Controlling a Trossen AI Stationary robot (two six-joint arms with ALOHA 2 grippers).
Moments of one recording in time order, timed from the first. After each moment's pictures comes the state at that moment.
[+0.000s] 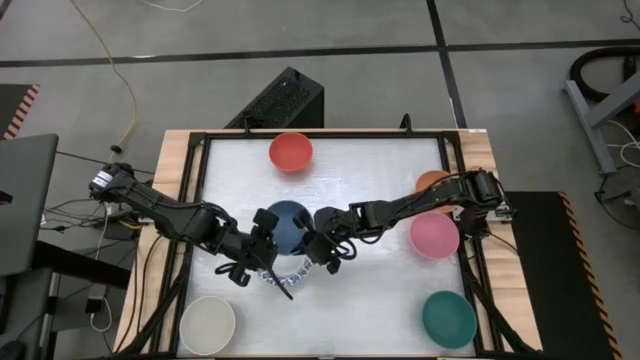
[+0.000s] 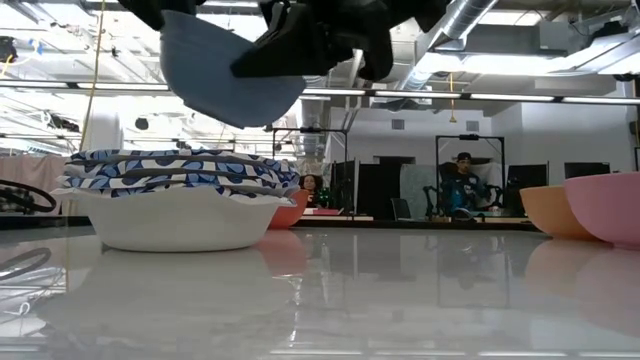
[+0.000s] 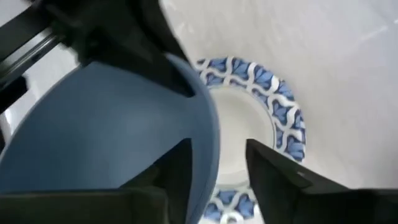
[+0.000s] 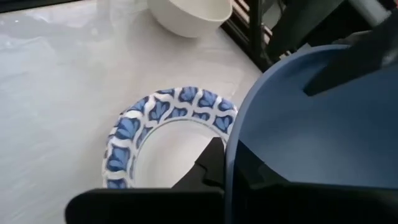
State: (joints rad) left arm -0.43 1.39 1.28 -0.90 -0.27 0.14; right arm 0.15 1.83 1.33 0.01 -0.12 -0.70
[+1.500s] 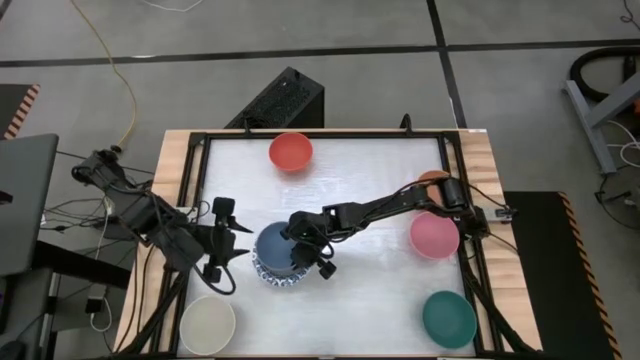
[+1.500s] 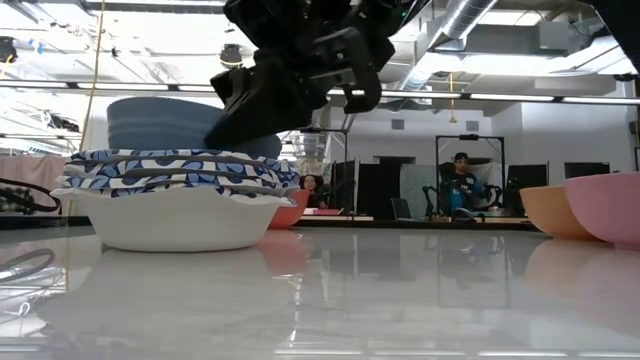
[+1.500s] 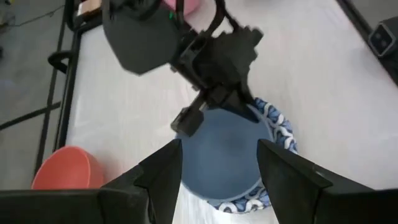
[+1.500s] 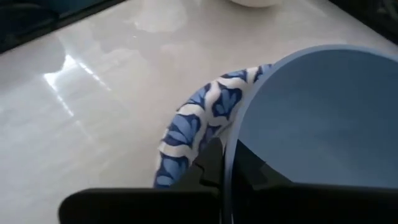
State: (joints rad) left arm -0.65 1.11 1.24 -0.92 -0.57 -0.14; right arm 0.11 2.08 1.58 -0.23 -0.43 -0.58
